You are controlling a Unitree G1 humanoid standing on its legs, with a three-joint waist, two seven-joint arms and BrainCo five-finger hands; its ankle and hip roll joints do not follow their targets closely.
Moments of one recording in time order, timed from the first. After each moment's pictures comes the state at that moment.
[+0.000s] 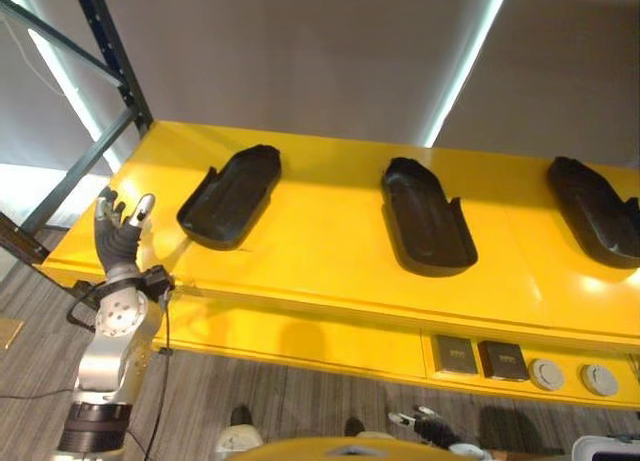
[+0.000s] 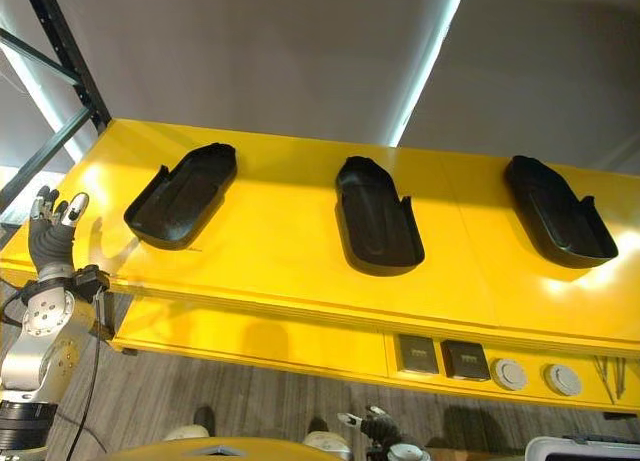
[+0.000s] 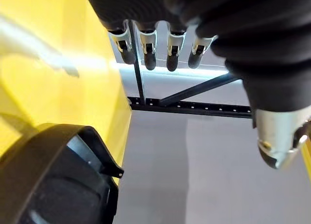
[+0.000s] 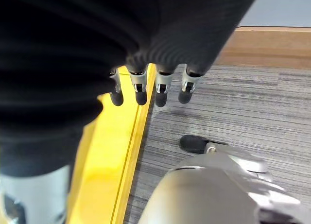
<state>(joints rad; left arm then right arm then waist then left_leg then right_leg) 0.01 0.42 0.08 -0.19 -0.47 0.06 0.48 0.18 -0.32 0.26 0.75 0.27 0.15 -0.05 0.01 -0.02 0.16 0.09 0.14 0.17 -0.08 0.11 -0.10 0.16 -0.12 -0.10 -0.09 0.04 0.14</state>
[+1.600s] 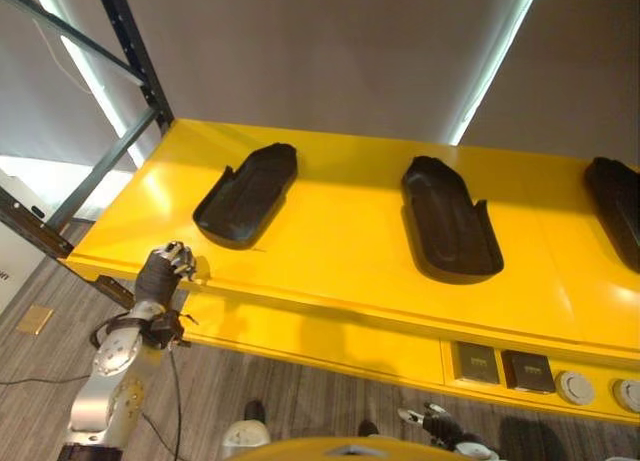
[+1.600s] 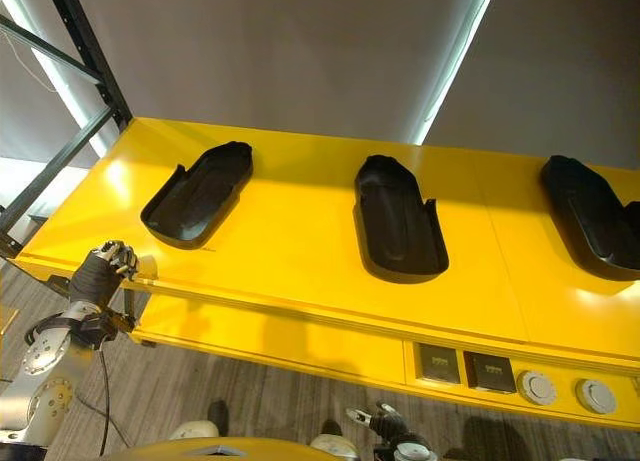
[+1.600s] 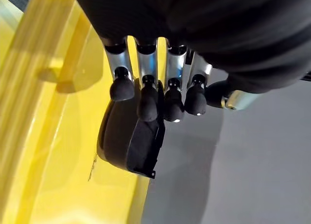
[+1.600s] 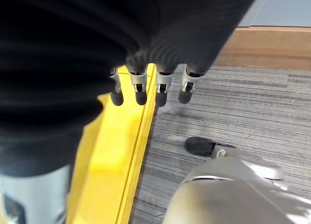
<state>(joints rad) 0.19 0.43 0.04 -0.18 -0.61 0.06 0.03 0.18 -0.33 0.22 0.76 0.27 0.13 -0.07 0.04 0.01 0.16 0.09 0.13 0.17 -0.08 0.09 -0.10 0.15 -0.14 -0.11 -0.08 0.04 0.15</state>
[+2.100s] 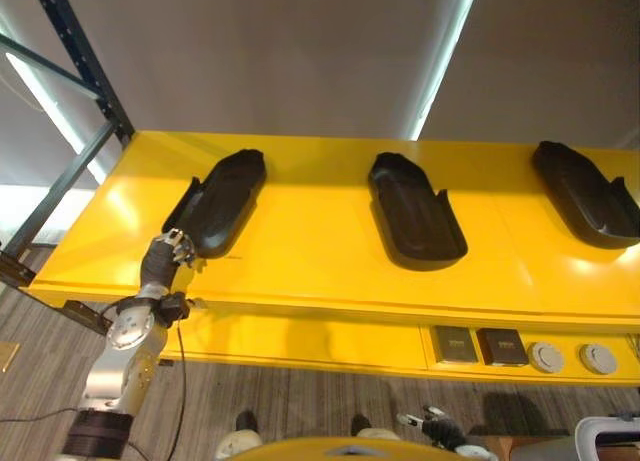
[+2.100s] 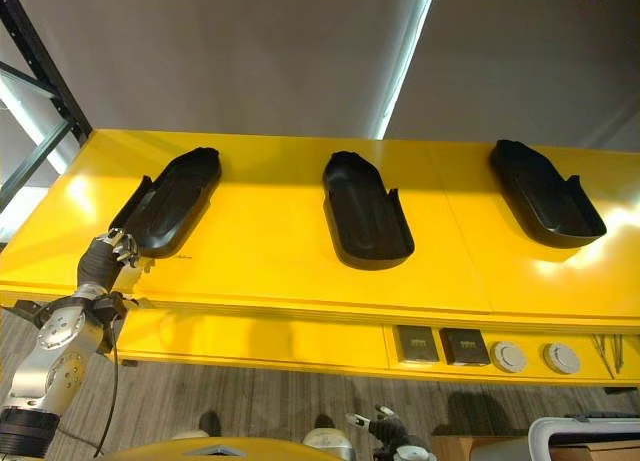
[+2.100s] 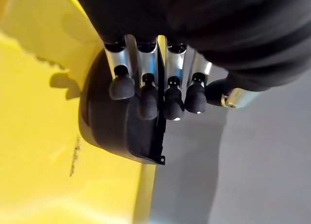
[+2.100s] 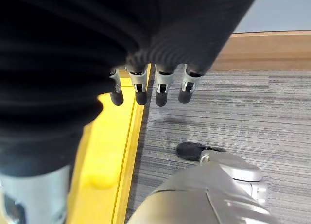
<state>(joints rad) 0.03 0.45 -0.01 -0.02 -0.58 0.03 0.11 0.19 -0.33 0.23 0.76 0.23 0.13 -0.07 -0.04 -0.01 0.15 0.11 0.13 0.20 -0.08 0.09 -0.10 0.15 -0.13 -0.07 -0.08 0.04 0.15</state>
